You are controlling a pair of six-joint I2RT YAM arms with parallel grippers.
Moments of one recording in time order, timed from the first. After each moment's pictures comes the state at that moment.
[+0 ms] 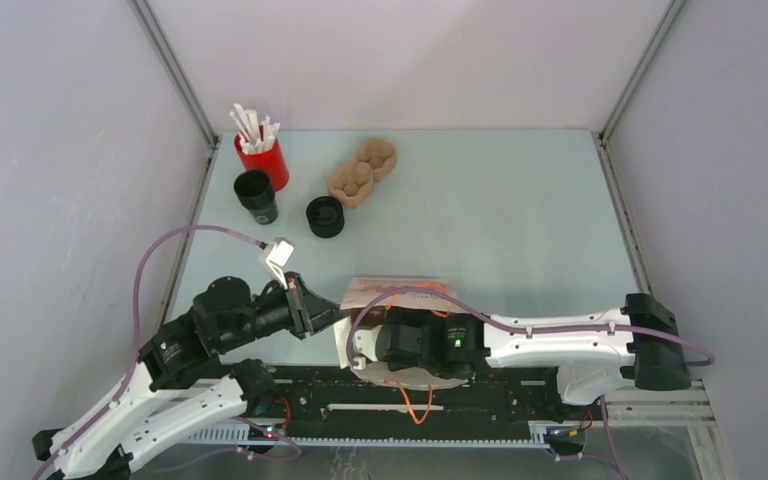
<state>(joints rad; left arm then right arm) -0.91 0.44 0.81 -0.65 0.11 -0.81 1.48 1.41 1.06 -0.73 0.57 -0.44</state>
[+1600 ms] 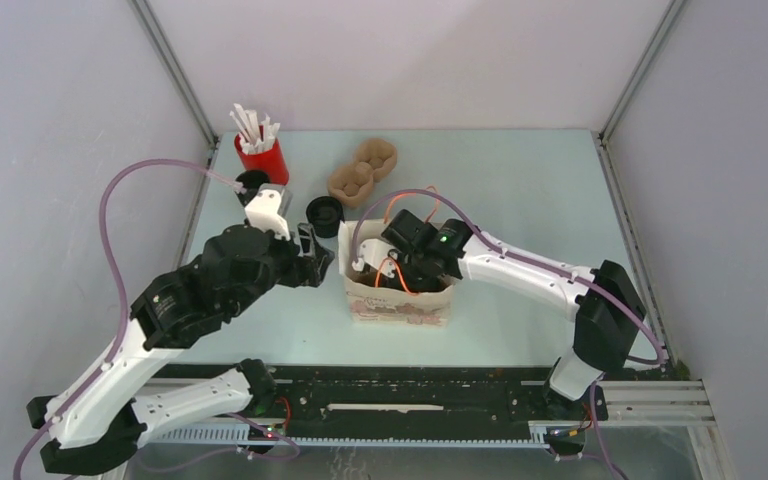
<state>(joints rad) -0.90 0.82 1.27 -0.94 -0.39 -0.48 0.97 1.64 1.35 -0.85 -0.05 -0.48</state>
